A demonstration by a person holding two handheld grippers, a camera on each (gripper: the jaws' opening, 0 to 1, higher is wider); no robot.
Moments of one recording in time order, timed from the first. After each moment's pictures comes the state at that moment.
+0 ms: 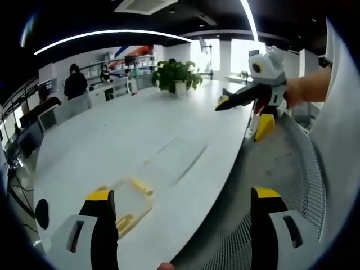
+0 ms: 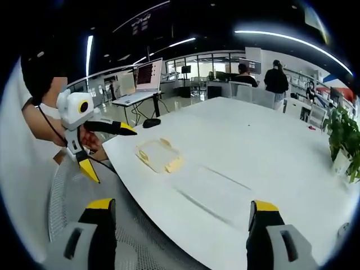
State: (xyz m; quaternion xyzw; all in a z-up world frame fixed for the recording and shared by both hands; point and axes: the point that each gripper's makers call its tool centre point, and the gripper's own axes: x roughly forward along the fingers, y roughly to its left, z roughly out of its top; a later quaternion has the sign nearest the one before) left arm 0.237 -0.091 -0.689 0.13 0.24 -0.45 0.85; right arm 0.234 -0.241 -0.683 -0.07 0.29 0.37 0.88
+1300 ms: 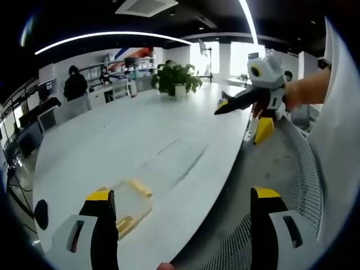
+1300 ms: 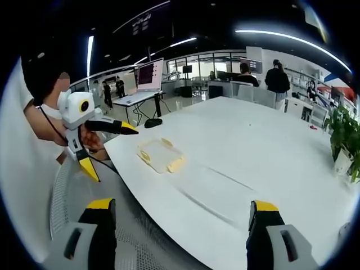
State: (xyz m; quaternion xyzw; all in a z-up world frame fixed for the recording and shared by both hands) left arm 0.236 -0.092 -0.684 0.12 0.23 -0.46 0.85; right arm 0.232 -0.239 -0.682 -0.07 0.29 0.38 0.88
